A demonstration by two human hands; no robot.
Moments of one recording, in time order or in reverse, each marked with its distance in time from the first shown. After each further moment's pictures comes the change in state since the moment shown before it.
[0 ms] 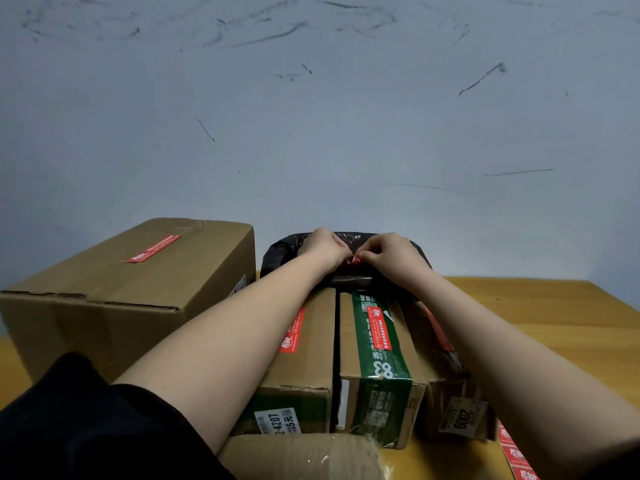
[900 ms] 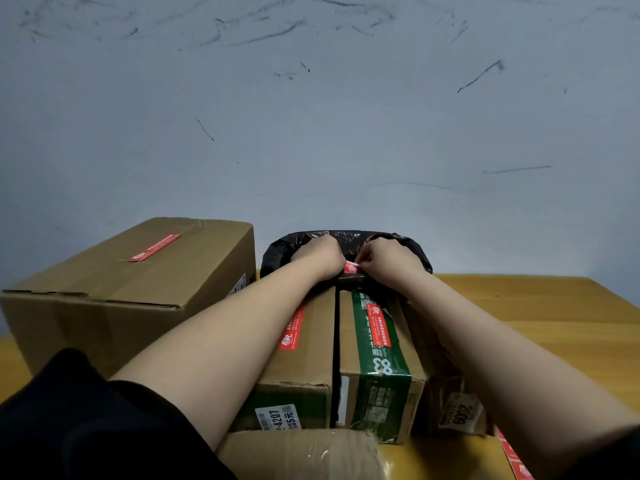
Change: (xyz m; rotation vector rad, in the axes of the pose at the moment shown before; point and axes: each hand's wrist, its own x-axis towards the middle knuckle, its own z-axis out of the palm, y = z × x) left_hand 0.001 -0.007 -0.004 0.570 -0.061 0.118; right_hand 0.001 -0.004 0.008 -0.273 -0.068 0.034
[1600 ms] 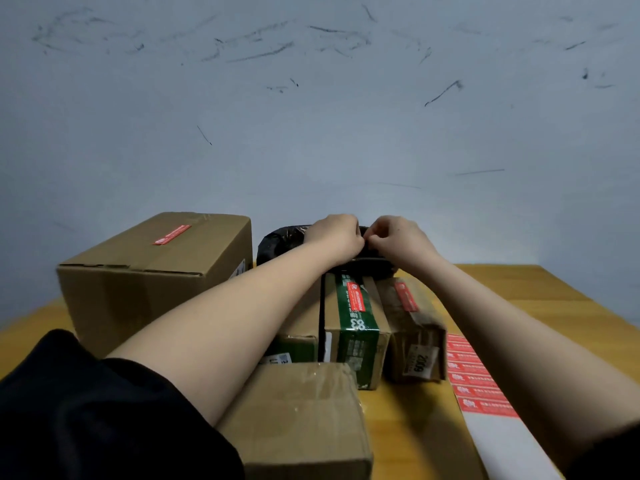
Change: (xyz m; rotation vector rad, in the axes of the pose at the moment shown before) left_hand -0.081 0.057 -0.030 0.150 0.135 0.236; right_hand -0.082 -0.006 -0.063 0.274 0.182 0.068
